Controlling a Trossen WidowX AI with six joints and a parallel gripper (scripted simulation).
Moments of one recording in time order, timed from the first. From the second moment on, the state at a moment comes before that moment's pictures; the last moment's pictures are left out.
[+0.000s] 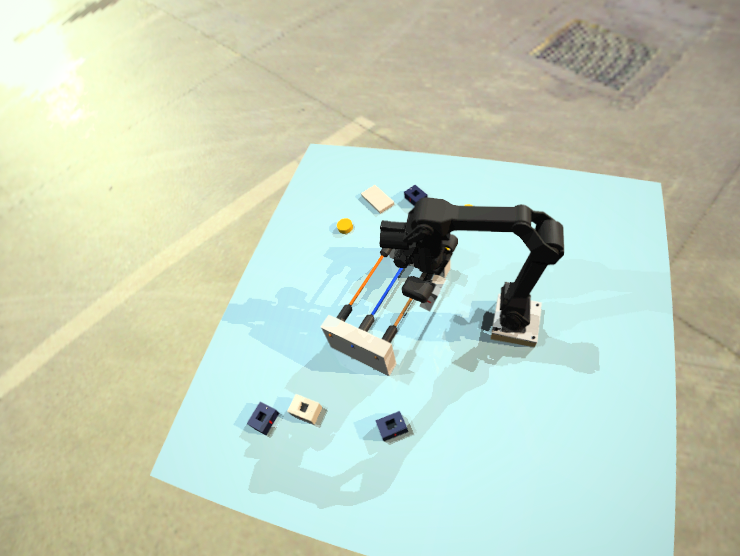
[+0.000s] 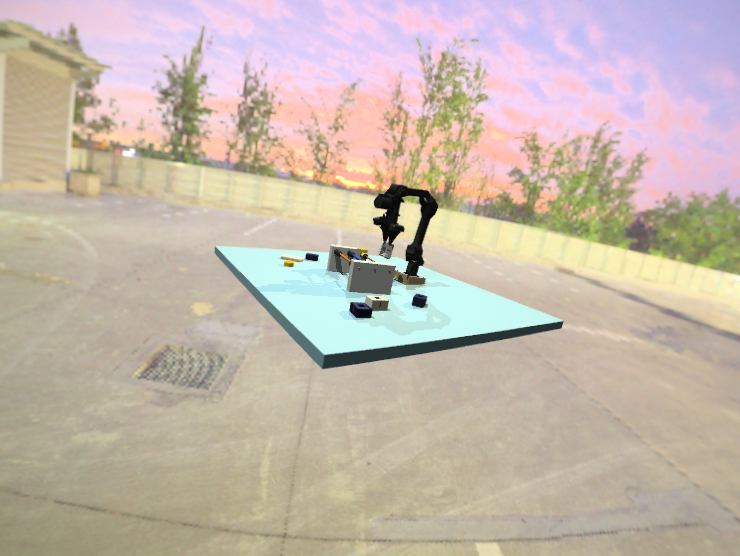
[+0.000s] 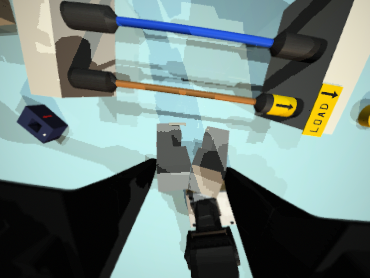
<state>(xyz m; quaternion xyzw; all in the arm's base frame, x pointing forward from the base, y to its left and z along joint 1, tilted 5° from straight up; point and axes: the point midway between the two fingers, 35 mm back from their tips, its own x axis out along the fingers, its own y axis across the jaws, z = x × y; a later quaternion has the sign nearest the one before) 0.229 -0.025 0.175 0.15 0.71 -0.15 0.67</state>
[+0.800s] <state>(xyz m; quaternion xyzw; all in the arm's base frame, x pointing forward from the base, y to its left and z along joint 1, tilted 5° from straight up) 0.254 -0.036 0.173 0.40 0.60 -0.41 0.56</state>
